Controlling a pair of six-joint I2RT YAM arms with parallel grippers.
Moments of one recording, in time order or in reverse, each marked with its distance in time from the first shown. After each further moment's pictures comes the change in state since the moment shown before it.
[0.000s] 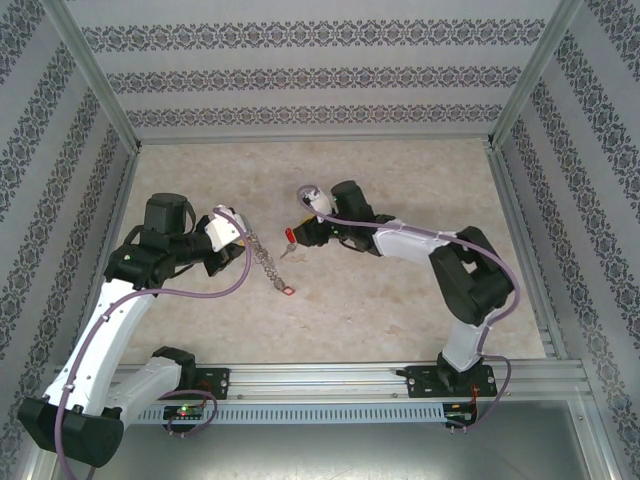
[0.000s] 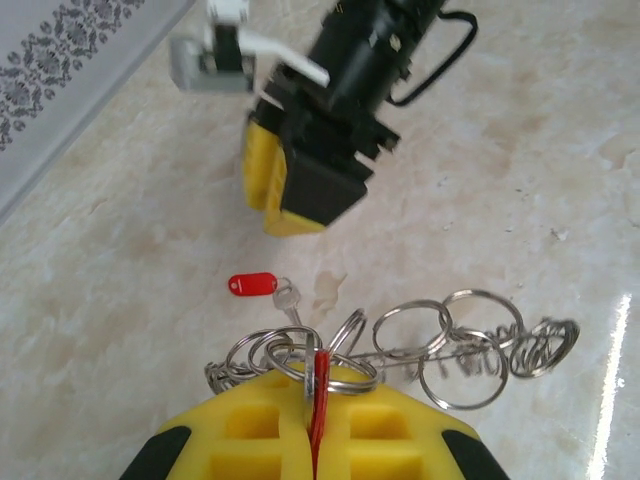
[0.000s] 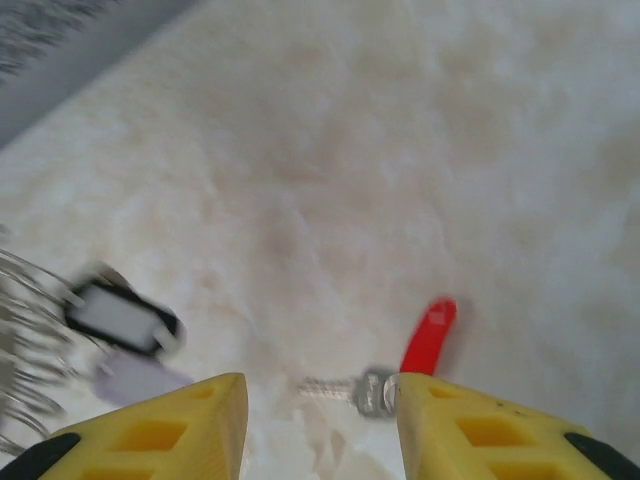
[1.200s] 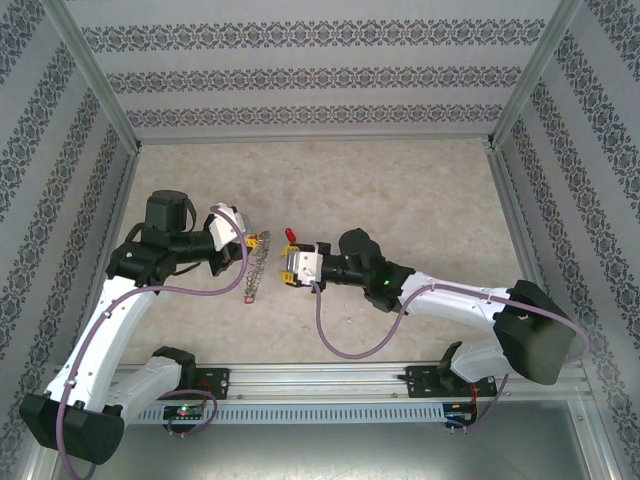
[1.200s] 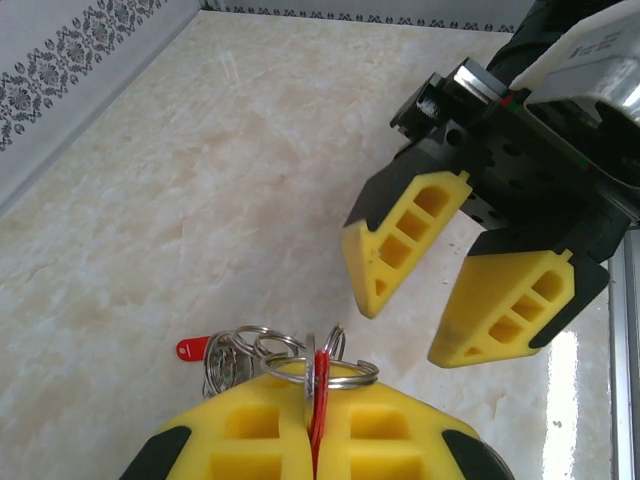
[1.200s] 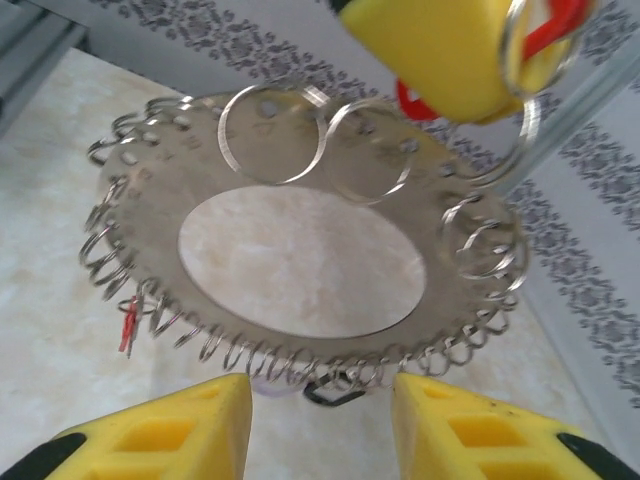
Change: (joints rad) left arm 0.001 0.016 0.001 0.043 0.163 -0.040; right arm 0.334 -0.407 -0.366 0.282 0.208 -0.669
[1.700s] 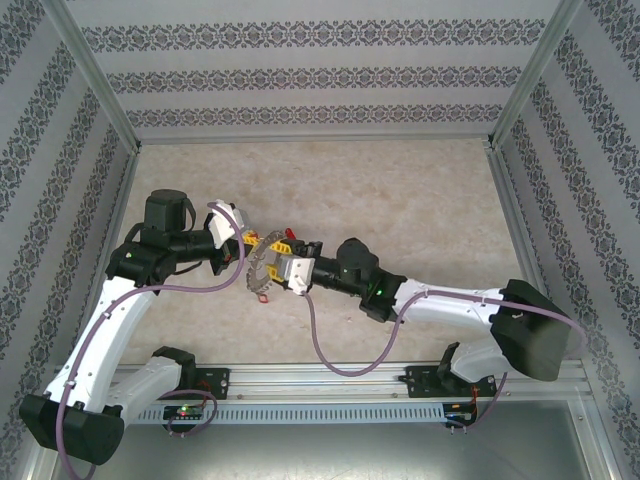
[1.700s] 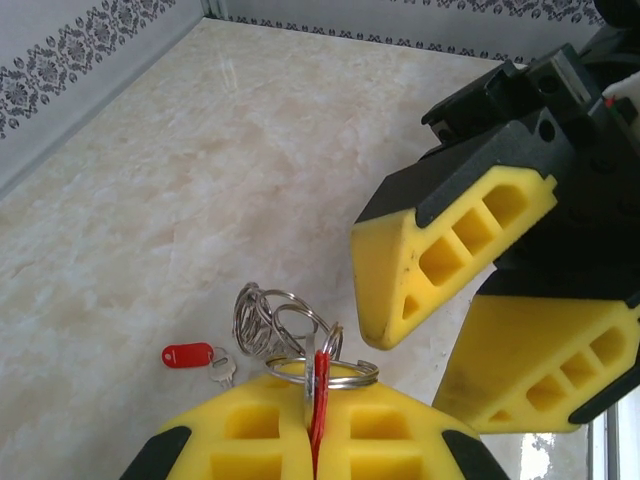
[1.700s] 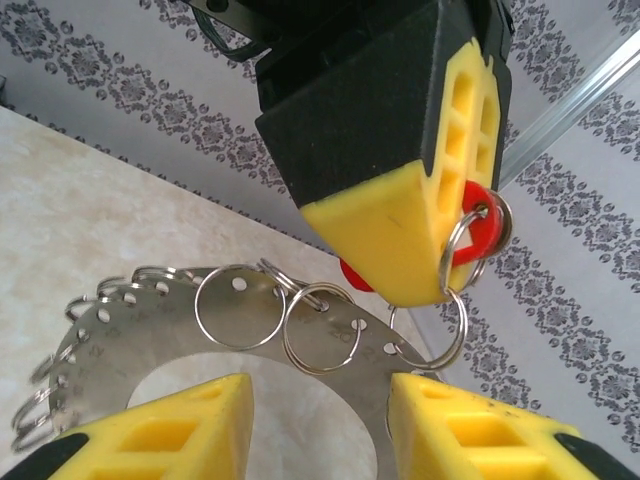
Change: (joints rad) left arm 0.000 -0.003 0.000 0.023 0.018 -0.081; right arm 0.106 0.026 -0.003 0.214 0.157 -0.052
